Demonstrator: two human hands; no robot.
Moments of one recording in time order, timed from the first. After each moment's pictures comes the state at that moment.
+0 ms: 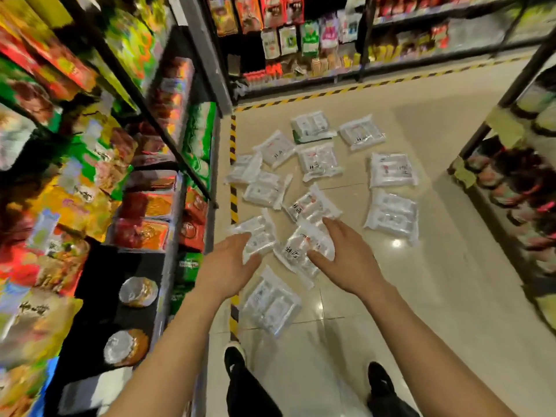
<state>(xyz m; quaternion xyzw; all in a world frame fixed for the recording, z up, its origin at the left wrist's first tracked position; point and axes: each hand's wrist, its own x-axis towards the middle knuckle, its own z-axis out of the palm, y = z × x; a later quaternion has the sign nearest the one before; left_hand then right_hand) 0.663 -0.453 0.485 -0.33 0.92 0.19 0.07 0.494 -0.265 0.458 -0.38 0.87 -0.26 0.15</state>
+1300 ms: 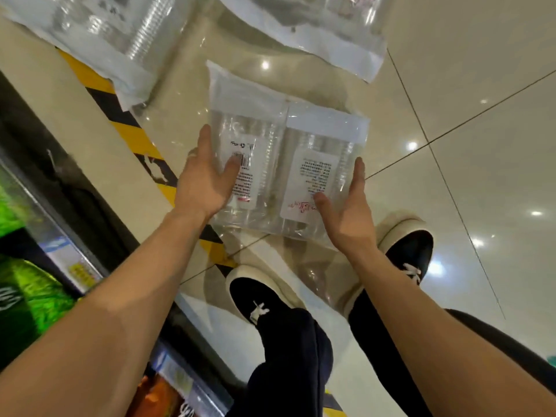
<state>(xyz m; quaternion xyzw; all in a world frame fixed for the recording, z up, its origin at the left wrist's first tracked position) 0.684 -0.677 -0.327 -0.30 0.86 0.31 0.26 0.680 -0.434 -0.326 0.14 0.85 -0.38 0.33</state>
